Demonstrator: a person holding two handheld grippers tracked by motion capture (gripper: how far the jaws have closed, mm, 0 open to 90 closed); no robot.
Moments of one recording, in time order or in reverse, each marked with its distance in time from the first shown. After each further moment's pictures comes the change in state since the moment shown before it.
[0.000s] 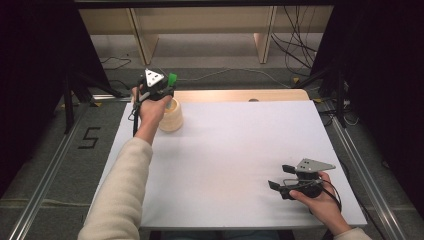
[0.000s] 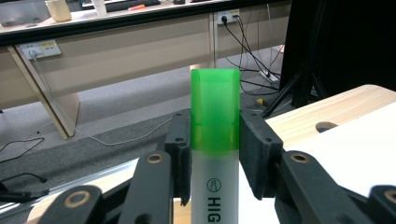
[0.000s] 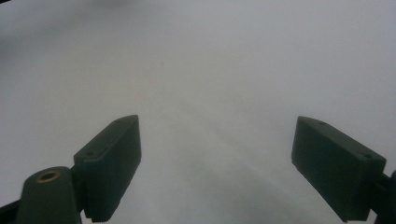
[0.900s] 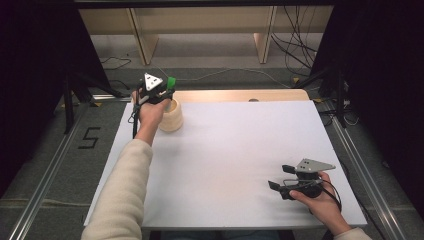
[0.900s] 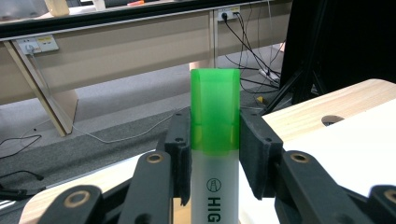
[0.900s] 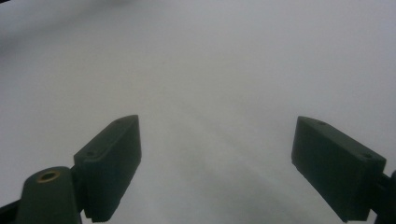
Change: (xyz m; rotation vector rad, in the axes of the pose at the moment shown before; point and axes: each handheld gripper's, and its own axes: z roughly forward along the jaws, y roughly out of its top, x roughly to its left) left arm 0.008 -0.019 0.008 0.005 -0.010 -0.001; right arm 0.001 0.000 0.000 0.003 0.001 -0.001
